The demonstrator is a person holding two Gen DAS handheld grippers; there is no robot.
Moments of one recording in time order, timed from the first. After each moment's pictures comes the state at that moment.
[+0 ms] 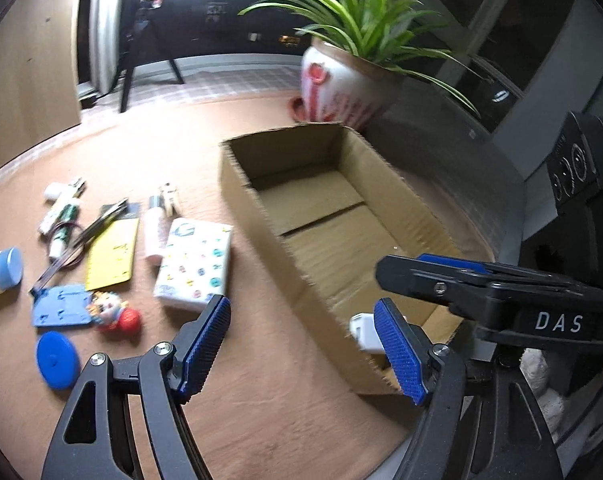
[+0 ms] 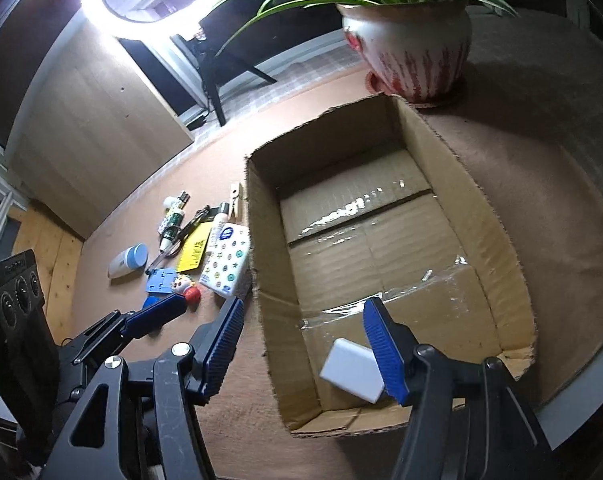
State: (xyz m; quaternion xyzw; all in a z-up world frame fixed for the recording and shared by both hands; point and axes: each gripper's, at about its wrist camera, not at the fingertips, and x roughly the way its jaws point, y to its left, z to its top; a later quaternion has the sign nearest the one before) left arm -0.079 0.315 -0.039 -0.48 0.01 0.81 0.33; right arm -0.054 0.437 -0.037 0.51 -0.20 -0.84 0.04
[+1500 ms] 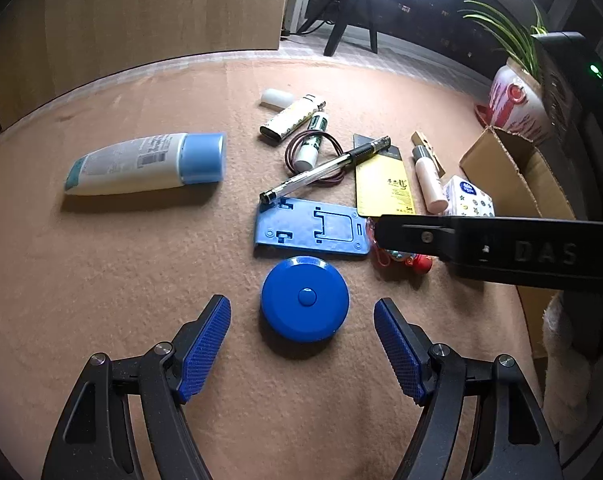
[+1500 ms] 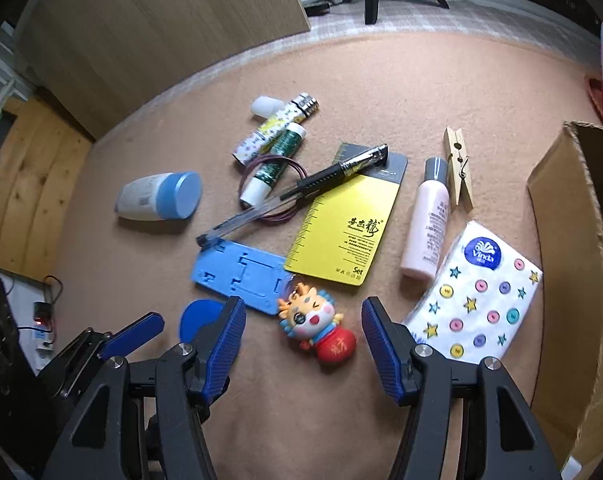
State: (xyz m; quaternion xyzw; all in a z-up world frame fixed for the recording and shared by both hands) left arm -0.121 0.137 -0.104 -0.53 -0.01 0.83 0.15; right arm -0.171 0.248 -0.106 0.60 -0.09 -0.78 0.15
